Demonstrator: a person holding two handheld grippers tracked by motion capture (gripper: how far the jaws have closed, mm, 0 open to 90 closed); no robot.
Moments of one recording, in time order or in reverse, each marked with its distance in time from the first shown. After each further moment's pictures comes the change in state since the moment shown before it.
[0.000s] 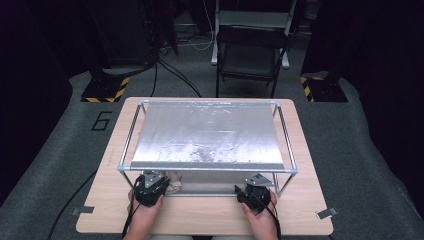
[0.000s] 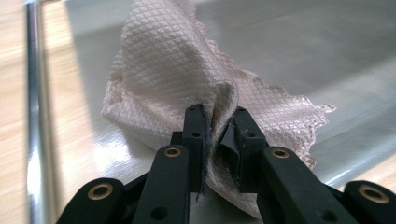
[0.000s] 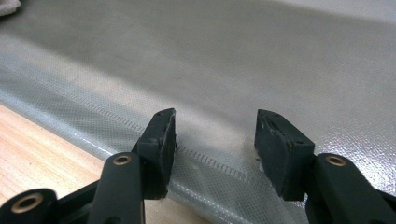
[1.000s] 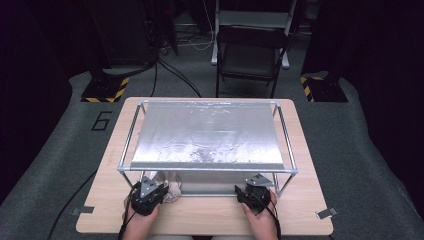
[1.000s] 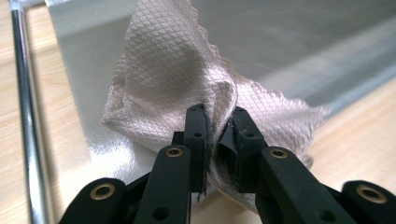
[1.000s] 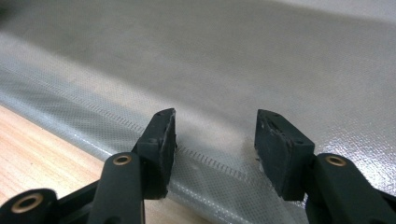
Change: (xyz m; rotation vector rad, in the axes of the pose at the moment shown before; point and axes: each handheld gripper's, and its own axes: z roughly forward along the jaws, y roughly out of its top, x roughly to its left) left arm -0.002 -0.010 -0.036 0.011 -0.081 0.037; right arm 0.000 0.000 0.000 -0.013 -0.002 0.002
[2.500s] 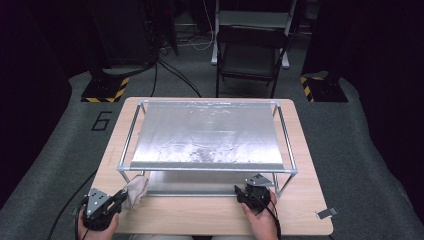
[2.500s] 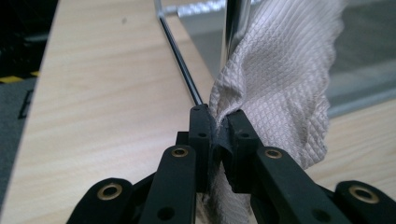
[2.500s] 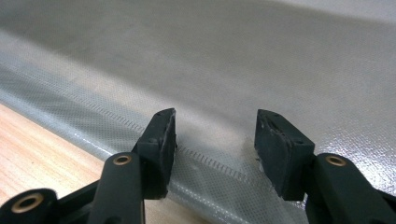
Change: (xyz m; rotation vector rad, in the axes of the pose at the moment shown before) left arm 0.052 -0.023 -0.101 -0.131 0.222 -0.082; right arm 0.000 0.000 0.000 0.013 0.007 -0.003
